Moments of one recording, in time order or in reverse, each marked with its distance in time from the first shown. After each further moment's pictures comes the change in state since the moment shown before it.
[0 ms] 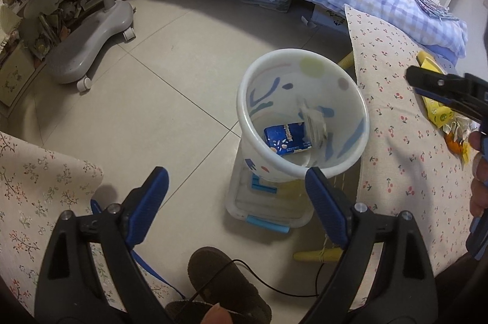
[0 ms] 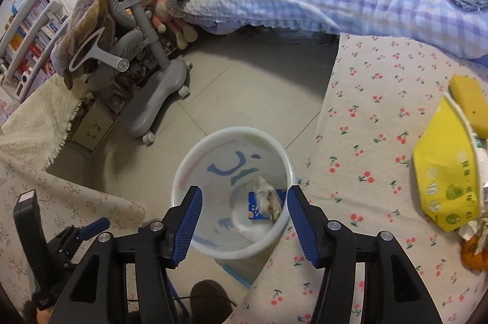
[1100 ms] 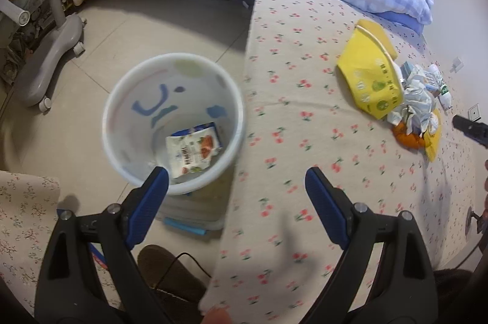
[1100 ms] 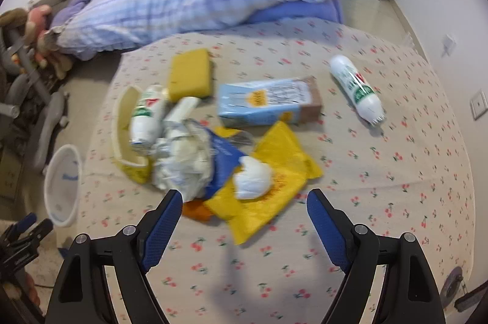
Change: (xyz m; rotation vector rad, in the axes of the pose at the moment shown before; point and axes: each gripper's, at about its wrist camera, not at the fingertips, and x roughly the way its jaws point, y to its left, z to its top) left arm 0.003 -0.143 0.015 0.121 0.065 -0.090; right arm -0.168 -0.232 -0.054 0.287 0.043 -0.495
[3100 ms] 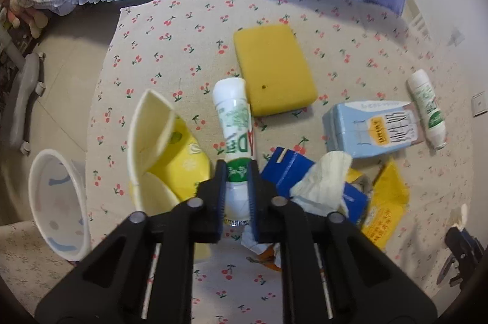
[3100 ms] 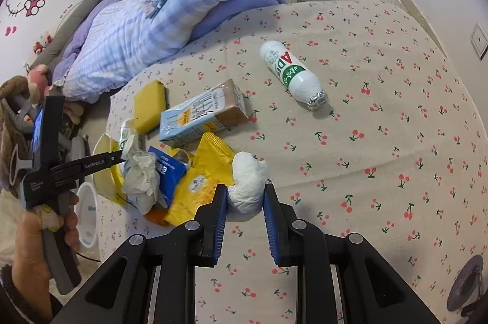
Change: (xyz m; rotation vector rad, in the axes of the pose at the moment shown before) left arm 0.070 -0.194 0.110 0.115 0.108 -0.026; right arm -0.011 -0.118 0.003 0.205 0.003 0.198
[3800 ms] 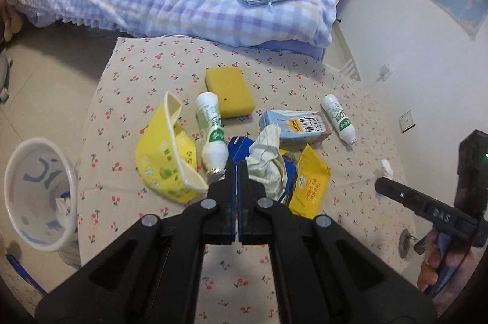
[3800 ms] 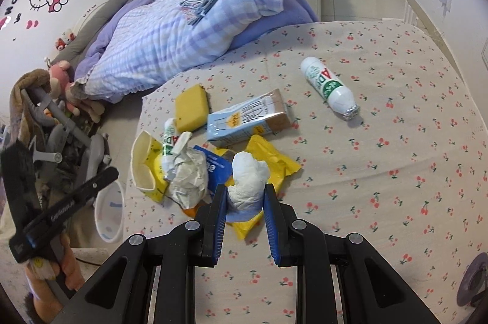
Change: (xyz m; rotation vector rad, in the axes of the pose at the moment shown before) left arm -0.090 0.047 -0.070 -0.028 -0.249 -0.329; right arm -0.027 0.042 -0.011 -0.051 -0.049 0.080
